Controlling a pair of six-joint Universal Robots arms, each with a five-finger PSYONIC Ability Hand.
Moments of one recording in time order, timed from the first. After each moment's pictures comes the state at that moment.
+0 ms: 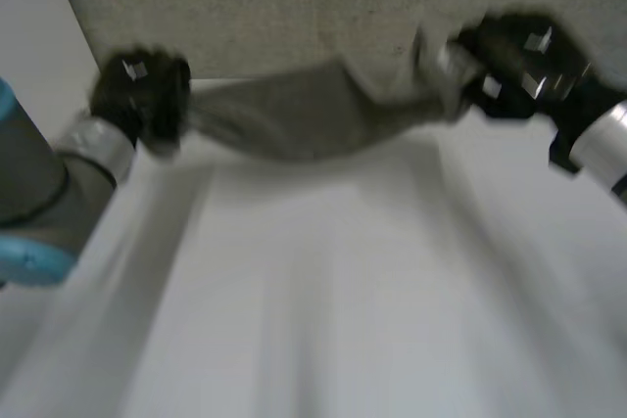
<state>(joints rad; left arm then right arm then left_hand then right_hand) 4.40 -1.88 -1.52 3.41 -1.45 3.39 1.71 -1.49 1.64 -0.32 0.93 3.02 1.39 1.42 1.46 1.45 1.43 1.30 1.29 1.33 1.33 1.14</state>
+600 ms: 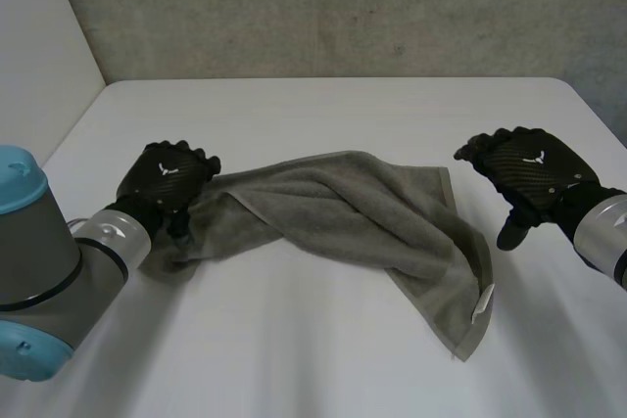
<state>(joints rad) 4.40 -1.85 -1.77 3.40 -1.40 3.59 1.68 -1.50 1.80 -0.03 1.10 2.63 0.44 0.46 0.43 0.44 0.41 0.23 0.24 0.24 0.25 0.05</state>
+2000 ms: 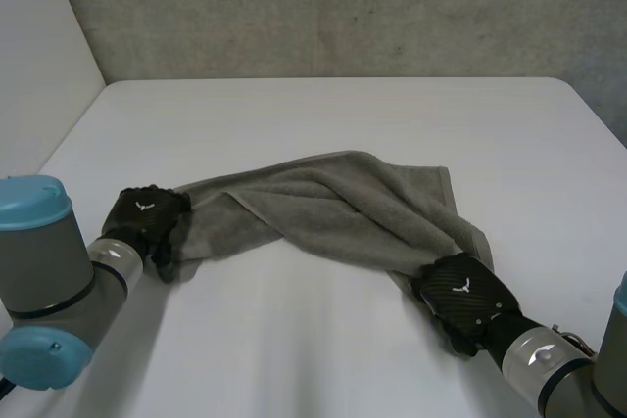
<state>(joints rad) 4.44 -1.99 -1.80 3.42 -1.55 3.48 1.83 -1.35 2.18 -0.35 1.17 2.53 0.44 0.46 0.43 0.44 0.43 0.60 0.61 0.60 0.60 0.41</state>
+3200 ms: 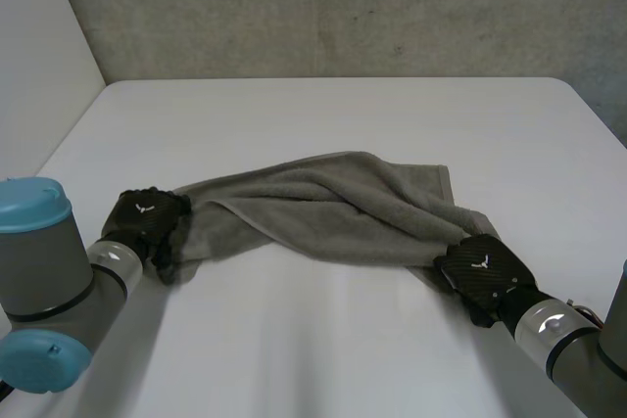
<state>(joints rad) 4.44 -1.98 -1.81 3.42 -1.55 3.48 1.75 -1.27 2.10 -0.36 1.17 2.47 0.44 0.46 0.43 0.44 0.43 1.18 1.17 1.17 1.17 0.99</state>
